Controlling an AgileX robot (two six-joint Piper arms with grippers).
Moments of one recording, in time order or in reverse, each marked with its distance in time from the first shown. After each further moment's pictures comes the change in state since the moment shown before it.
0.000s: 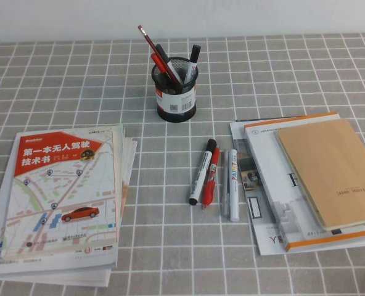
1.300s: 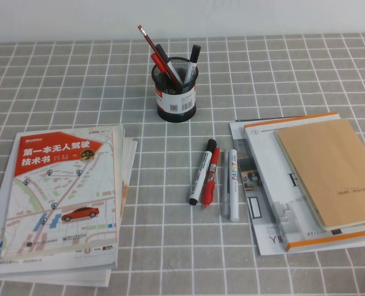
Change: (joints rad) right arm 0.000 0.000 0.000 0.000 0.000 0.000; left arm 0.000 0.000 0.000 0.040 -0.002 0.000
